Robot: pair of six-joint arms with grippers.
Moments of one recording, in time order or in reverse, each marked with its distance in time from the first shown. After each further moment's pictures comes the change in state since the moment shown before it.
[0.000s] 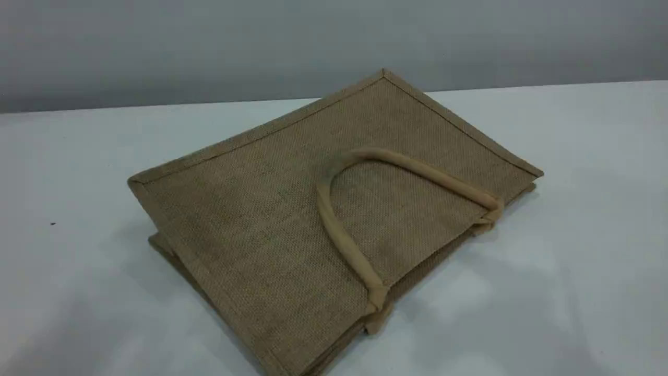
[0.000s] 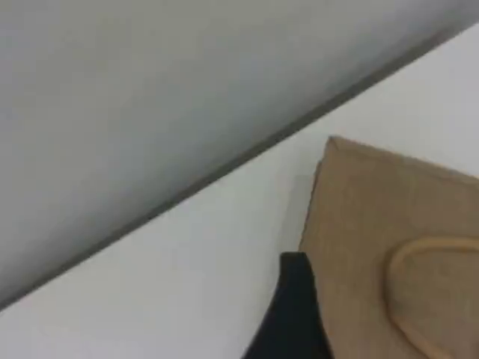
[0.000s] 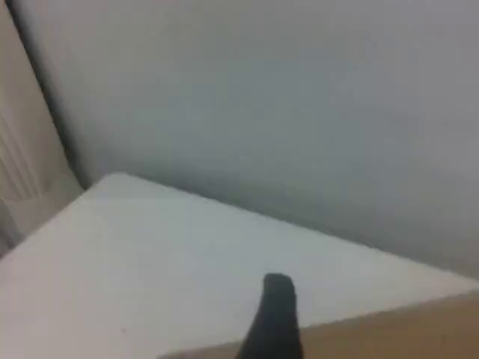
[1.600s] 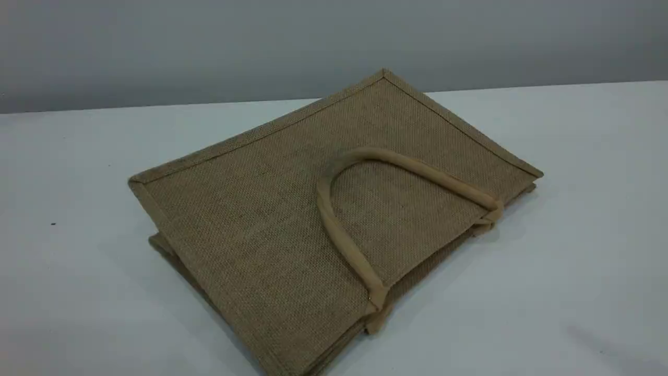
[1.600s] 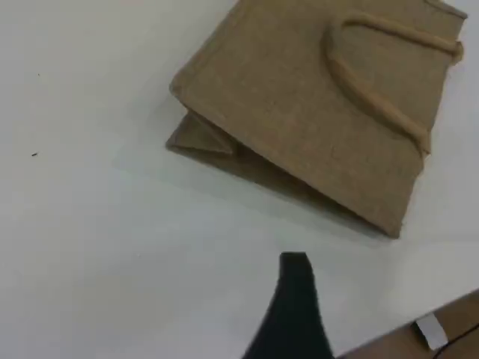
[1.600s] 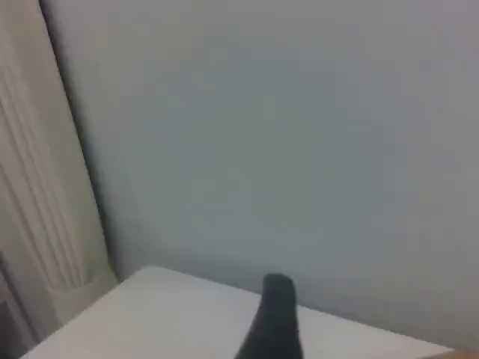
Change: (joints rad) left arm 0.000 -1.477 1.517 -0.011 -0.149 -0.236; right arm 0.000 -0.501 0.264 0.000 -0.004 0.000
